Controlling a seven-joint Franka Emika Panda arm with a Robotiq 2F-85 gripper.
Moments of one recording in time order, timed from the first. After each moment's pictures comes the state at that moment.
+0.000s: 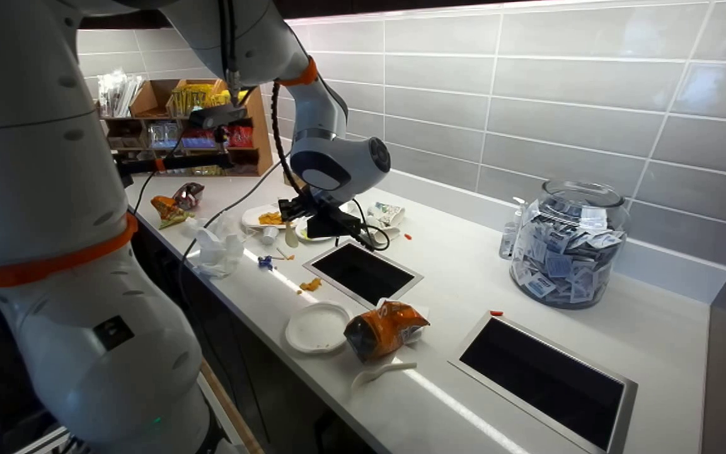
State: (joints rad) arm 0.12 0.02 0.24 -2.46 1.21 2.15 -1.92
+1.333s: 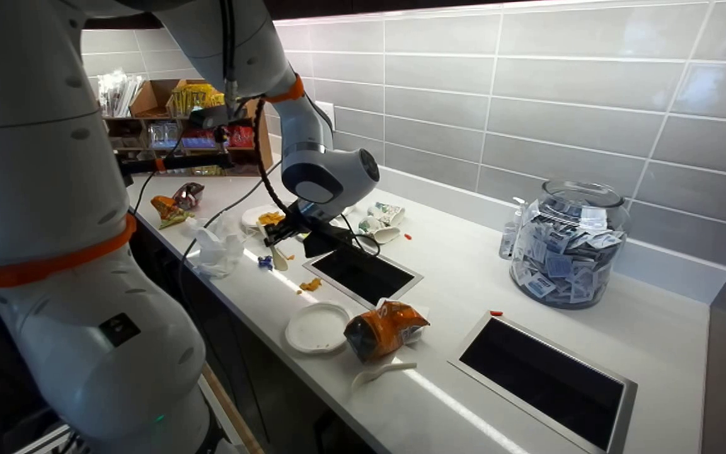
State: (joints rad) arm 0.16 0.03 0.23 -2.52 1.08 2.13 -2.06
